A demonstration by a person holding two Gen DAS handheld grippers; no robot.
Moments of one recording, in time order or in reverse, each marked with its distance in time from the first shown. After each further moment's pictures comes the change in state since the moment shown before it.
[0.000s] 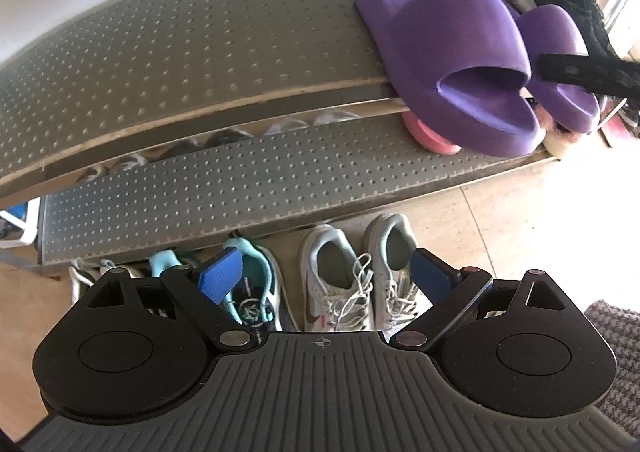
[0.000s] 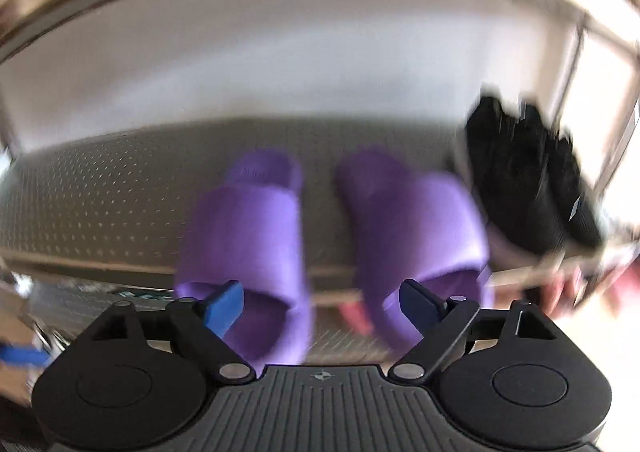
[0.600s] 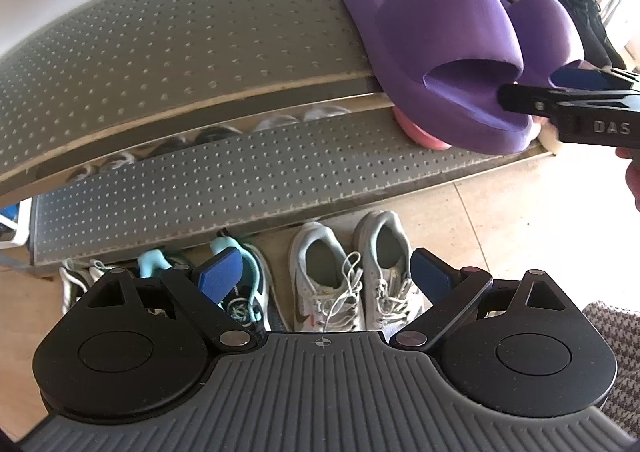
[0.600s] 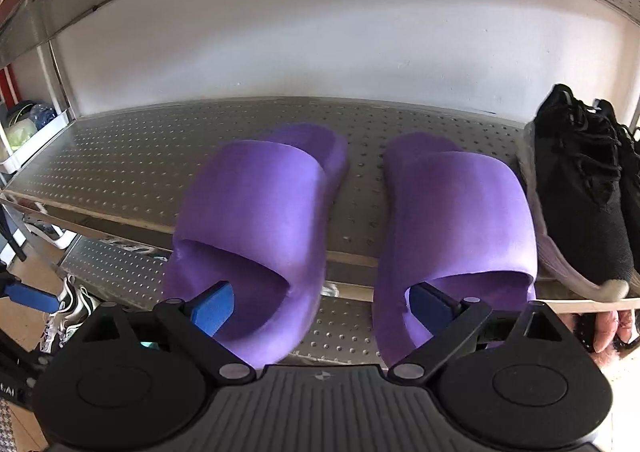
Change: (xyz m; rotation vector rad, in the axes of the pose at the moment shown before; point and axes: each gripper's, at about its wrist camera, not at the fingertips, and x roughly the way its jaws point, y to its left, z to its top) left arm 0.007 -0.008 0.003 0.008 0.019 -0.010; right arm 0.055 -0.015 -0.017 -0.052 0.017 0.216
